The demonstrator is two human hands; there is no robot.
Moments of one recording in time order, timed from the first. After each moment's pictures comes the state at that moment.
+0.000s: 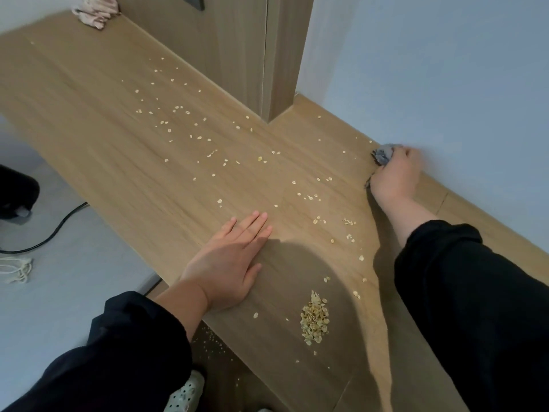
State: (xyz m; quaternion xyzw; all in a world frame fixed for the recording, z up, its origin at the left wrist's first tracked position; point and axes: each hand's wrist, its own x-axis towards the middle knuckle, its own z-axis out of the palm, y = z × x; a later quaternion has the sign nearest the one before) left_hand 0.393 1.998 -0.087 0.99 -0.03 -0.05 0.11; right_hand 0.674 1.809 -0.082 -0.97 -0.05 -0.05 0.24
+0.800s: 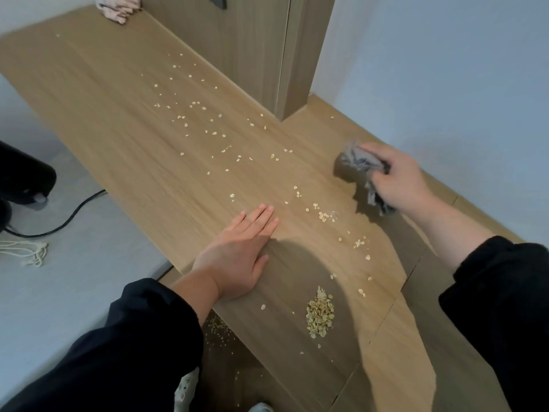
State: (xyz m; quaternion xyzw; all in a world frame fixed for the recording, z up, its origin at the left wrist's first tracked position) left_hand 0.392 1.997 -0.084 0.98 0.00 -0.07 0.17; right_hand 0.640 1.813 -0.029 -0.90 -0.30 0.09 0.32
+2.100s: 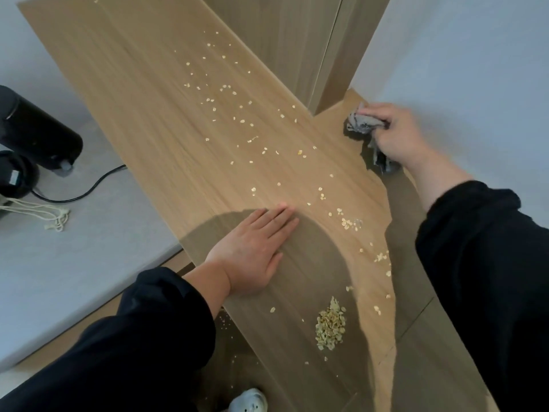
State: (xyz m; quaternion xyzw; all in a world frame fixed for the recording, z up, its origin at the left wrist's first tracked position) left_hand 0.392 1.996 -0.084 0.99 0.00 -0.04 0.12; right_hand 0.707 1.905 -0.043 -0.89 -0.34 0.14 0.28
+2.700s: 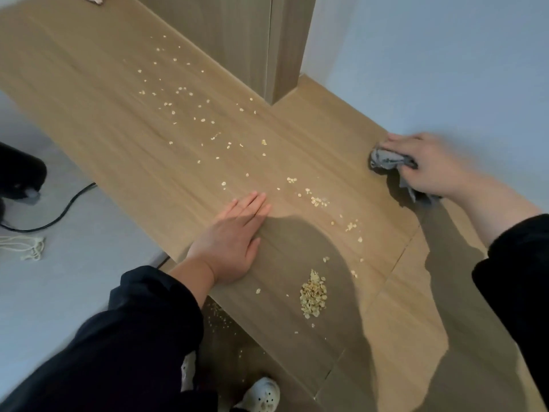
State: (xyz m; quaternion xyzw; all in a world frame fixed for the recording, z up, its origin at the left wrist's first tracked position) left_hand 0.394 1.998 -0.085 0.99 0.01 -0.06 0.15; right_hand 0.683 1.750 -0.021 -0.91 -0.38 0.17 0.08
